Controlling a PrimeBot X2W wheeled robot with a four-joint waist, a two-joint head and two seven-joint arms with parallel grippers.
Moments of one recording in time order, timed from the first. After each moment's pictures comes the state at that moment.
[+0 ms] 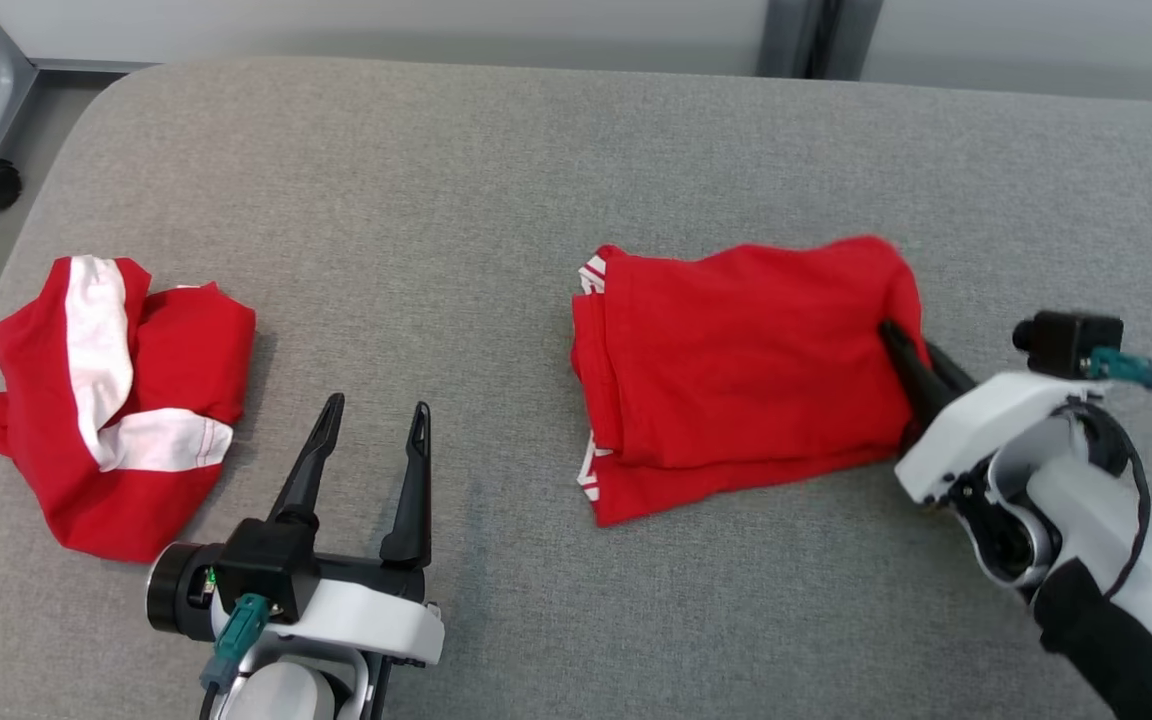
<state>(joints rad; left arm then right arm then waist) -0.12 0.05 -0.22 0.14 -0.18 0.05 -0.26 -0.70 -0.33 0.83 0.76 1.15 0.13 -0.24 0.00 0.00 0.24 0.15</state>
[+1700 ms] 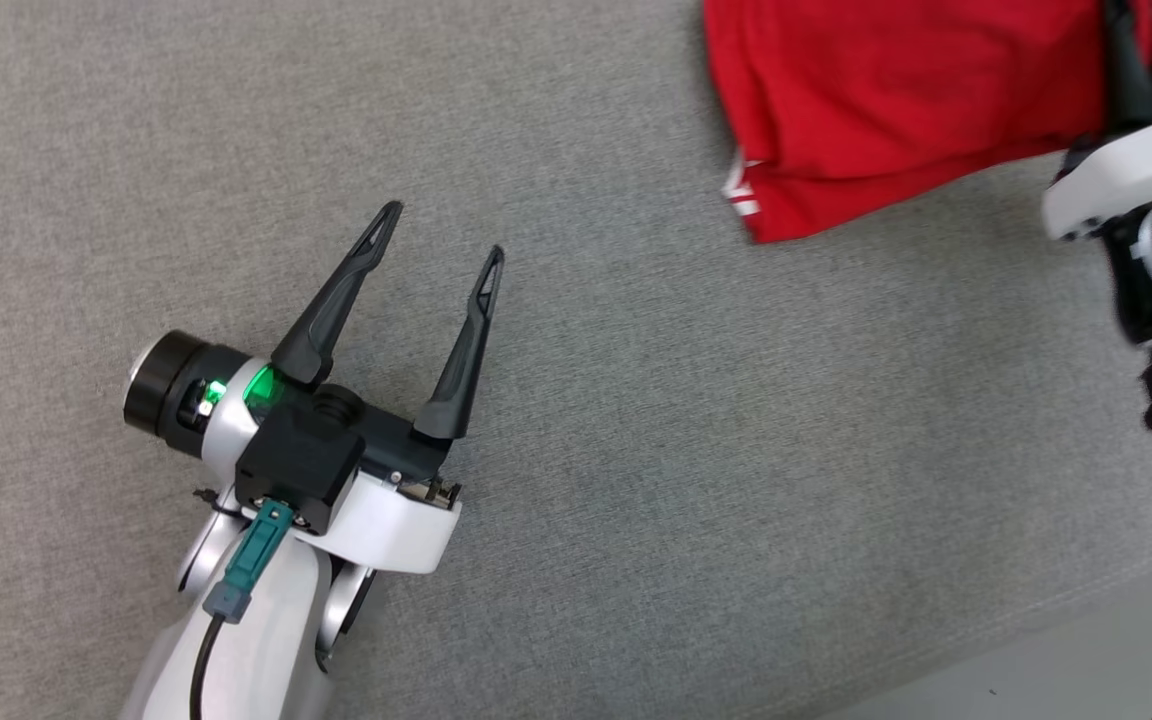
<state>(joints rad) -0.35 0.12 -0.29 -0.01 -0.01 -0.06 -0.26 -0.94 -0.25 0.18 0.76 0.29 0.13 -0.26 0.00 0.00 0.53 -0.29</state>
